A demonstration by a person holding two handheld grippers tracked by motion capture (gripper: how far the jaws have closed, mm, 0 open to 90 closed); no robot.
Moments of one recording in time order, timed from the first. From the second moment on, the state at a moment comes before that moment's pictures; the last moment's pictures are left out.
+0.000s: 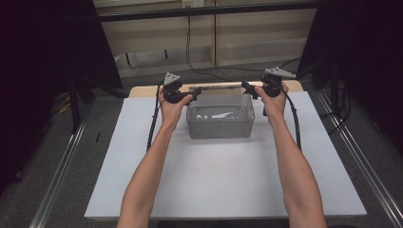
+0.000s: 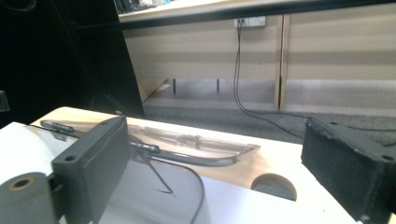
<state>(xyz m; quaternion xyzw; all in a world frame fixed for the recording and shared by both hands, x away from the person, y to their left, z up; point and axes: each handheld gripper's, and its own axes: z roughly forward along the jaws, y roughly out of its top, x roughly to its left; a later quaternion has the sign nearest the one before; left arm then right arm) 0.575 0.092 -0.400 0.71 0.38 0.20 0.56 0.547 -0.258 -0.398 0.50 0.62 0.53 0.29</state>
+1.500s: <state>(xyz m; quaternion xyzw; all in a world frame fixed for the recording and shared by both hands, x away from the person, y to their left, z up) 0.475 0.144 -0.383 0.68 0.34 0.25 0.59 0.457 -0.250 -0.387 0.45 0.62 0.53 0.36</state>
